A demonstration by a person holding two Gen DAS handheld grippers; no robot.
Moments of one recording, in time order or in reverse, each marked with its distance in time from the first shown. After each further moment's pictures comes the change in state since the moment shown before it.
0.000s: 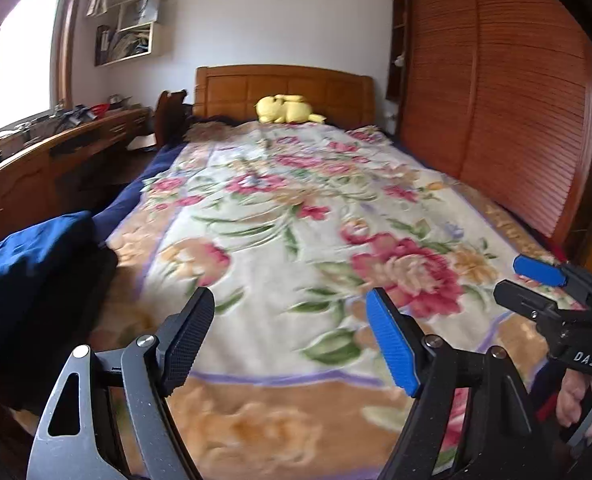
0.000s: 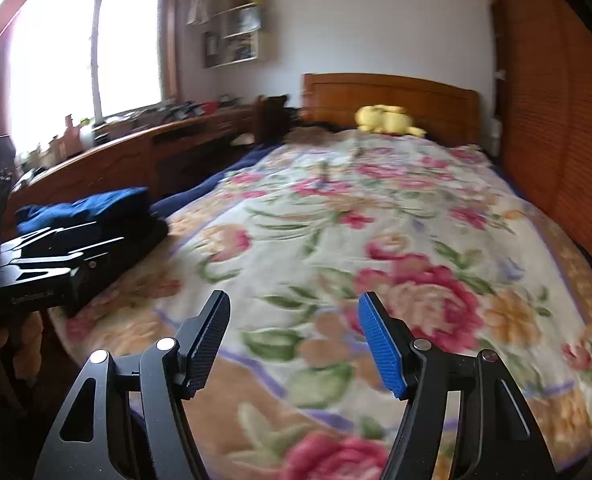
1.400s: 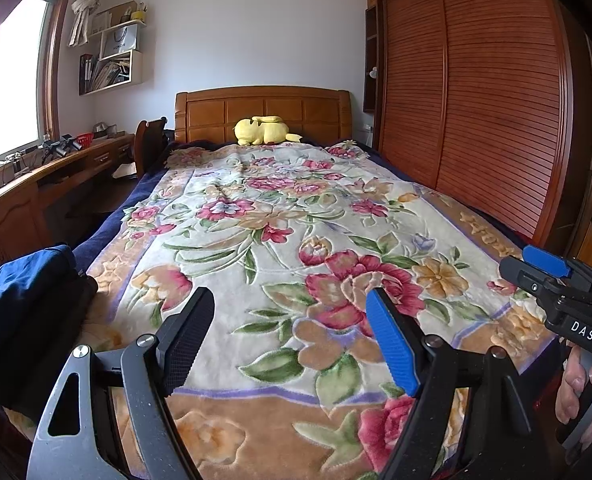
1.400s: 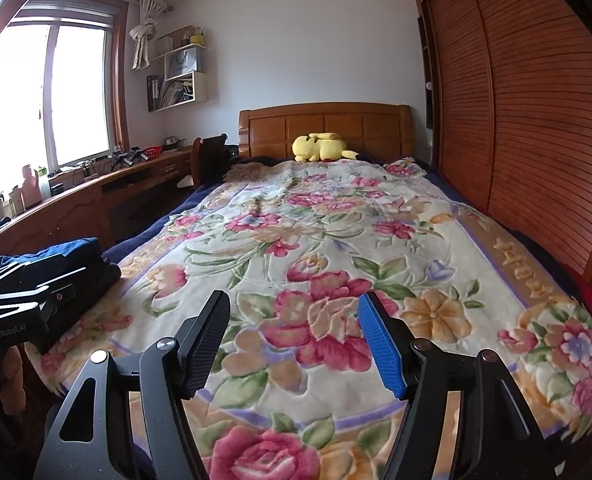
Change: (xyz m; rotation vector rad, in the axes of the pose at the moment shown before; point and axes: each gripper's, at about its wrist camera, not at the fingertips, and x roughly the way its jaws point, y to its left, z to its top) left arm -0.021 -0.071 0.011 0.057 -0.060 -0.015; right arm -0.050 -0.035 -0.021 0.108 -0.108 -0.142
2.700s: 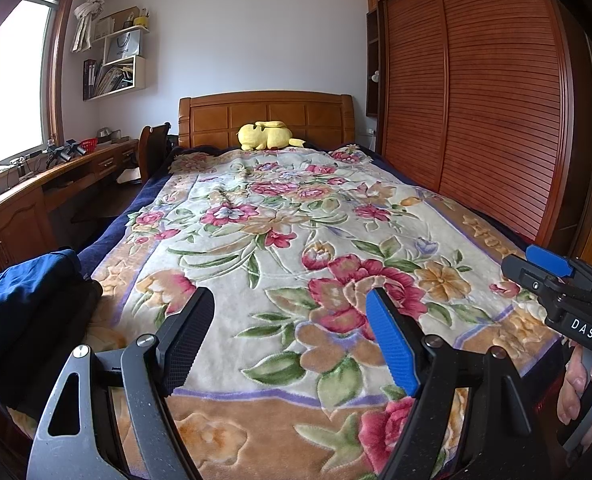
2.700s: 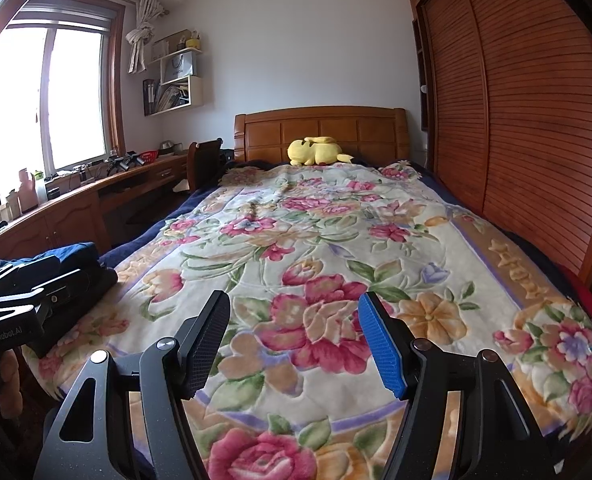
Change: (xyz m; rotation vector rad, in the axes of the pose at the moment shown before) left arm -0.005 0.001 0.001 0.005 -0.014 0.012; right arm 0.004 -0.013 -0.003 -0.012 -0.016 0.005
